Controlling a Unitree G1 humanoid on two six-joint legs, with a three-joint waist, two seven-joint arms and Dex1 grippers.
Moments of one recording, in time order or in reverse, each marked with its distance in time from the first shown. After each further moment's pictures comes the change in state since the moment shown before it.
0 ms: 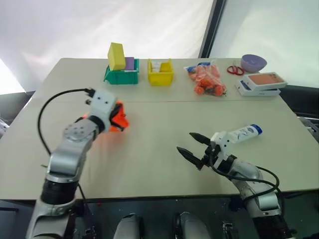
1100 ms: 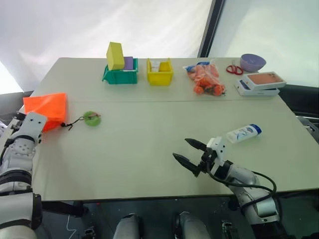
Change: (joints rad) left arm -0.117 0.391 0.160 1.511 0.405 -0.999 0.321; right arm 0.061 0.014 0.040 -0.057 0.007 0.016 -0.010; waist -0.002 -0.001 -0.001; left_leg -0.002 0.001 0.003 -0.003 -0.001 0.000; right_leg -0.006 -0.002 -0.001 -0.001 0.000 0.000
